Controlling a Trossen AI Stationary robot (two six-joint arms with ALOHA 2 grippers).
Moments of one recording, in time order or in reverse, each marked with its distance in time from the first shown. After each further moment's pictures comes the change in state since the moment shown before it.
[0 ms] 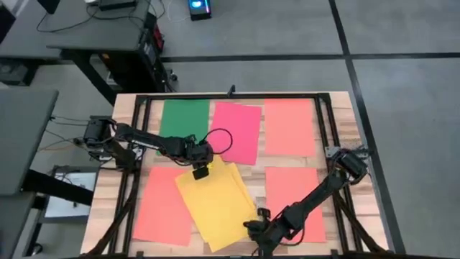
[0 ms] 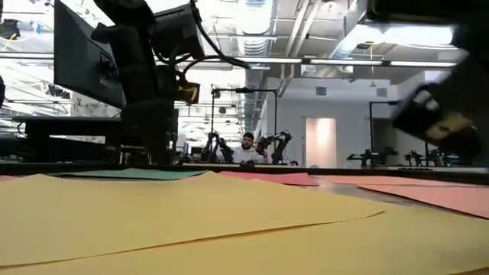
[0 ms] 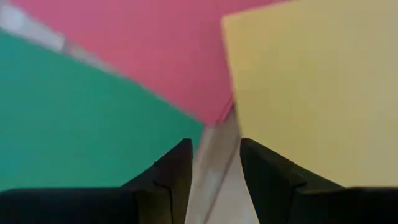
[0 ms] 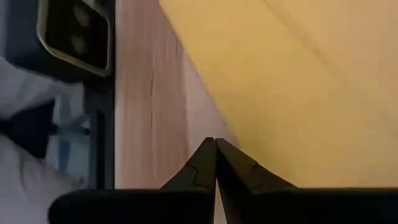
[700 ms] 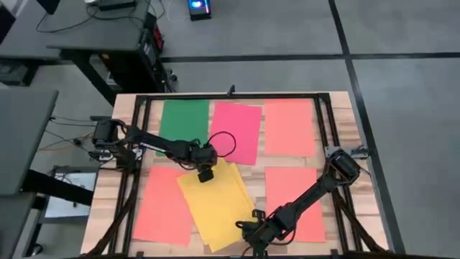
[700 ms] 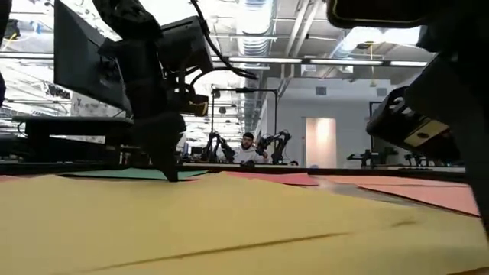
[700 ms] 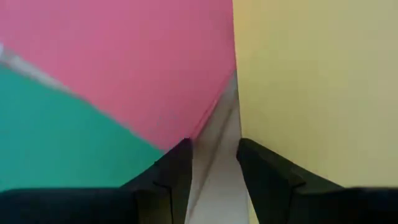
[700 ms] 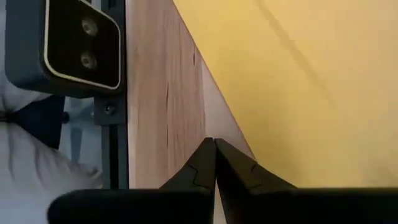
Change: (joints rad) left arm -0.019 0.082 0.000 0.128 0.069 -0.040; right arm -0.068 0.070 0.069 -0.044 -0.074 -0.023
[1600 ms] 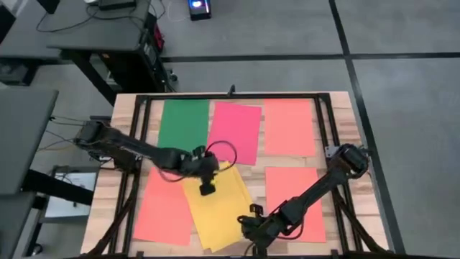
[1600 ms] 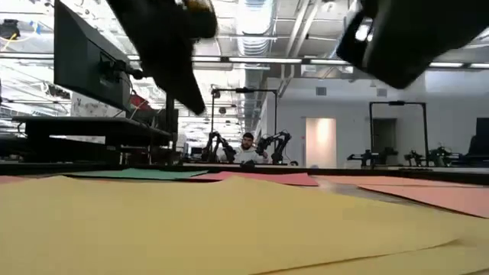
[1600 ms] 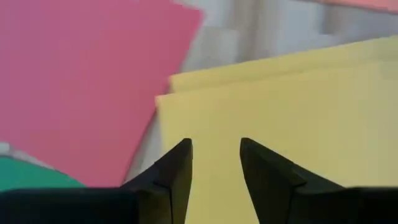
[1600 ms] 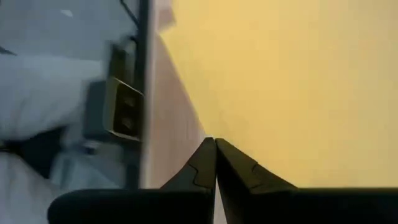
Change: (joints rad) left arm -0.270 -0.188 0.138 -0.061 -0.120 -0.043; right arm 0.013 -0.162 -0.006 -0.055 0.150 -0.080
